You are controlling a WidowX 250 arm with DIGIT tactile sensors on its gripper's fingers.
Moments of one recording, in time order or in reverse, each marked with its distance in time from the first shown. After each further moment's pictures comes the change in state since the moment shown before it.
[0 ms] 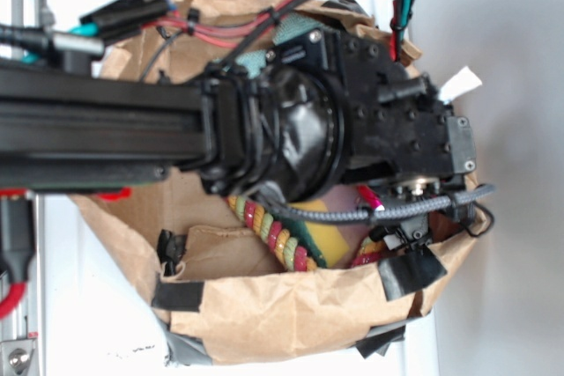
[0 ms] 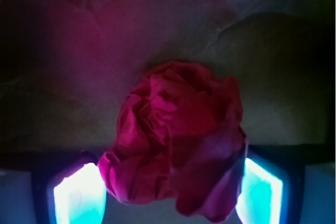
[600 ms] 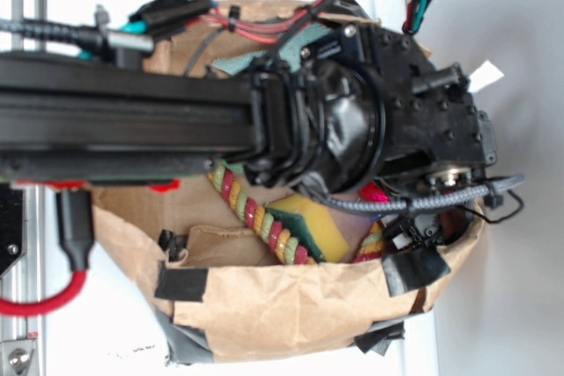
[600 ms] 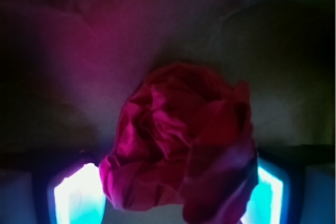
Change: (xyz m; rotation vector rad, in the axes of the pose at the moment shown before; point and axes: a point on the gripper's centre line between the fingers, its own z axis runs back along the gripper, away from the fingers) arm 0.001 -0.006 -0.013 0.004 0.069 0.014
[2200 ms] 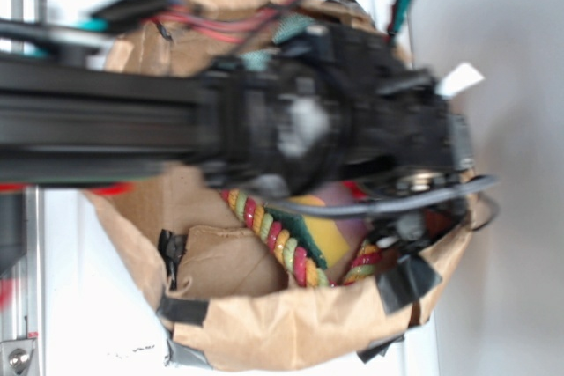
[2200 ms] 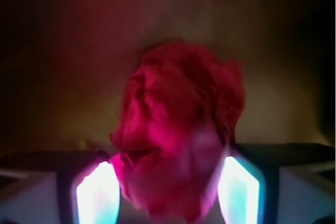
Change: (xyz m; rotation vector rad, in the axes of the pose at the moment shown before) arm -0.013 0.023 0.031 0.012 -0.049 0.043
